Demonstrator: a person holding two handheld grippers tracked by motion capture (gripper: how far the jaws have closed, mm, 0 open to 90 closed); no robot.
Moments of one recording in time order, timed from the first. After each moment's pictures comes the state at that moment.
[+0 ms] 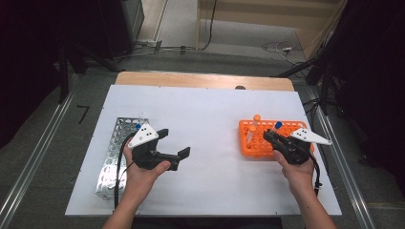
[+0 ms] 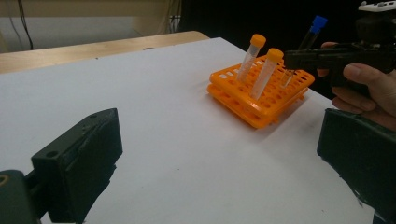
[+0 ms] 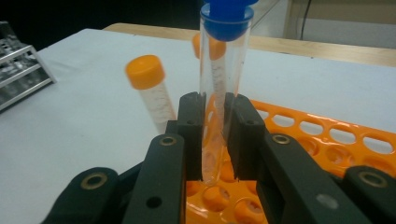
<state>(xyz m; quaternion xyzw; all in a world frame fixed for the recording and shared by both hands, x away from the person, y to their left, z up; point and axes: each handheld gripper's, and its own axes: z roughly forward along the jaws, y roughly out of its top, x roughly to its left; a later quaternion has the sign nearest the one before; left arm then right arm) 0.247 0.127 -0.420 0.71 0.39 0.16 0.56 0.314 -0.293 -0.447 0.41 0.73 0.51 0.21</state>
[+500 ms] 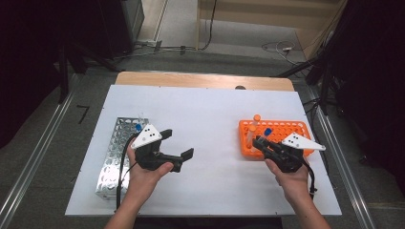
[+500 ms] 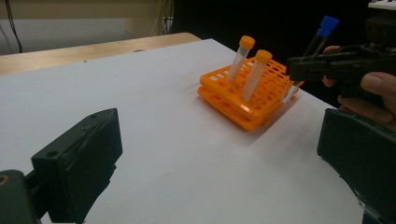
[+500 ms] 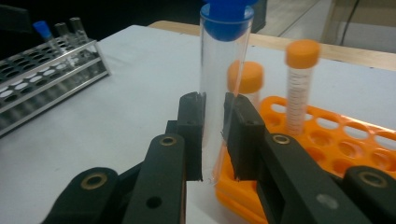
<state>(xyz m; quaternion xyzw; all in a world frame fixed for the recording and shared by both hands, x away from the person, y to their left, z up) 0.246 0.119 -0.418 0.71 0.38 0.15 0.57 0.288 -0.264 -0.437 0.36 0.75 0.52 0.18</state>
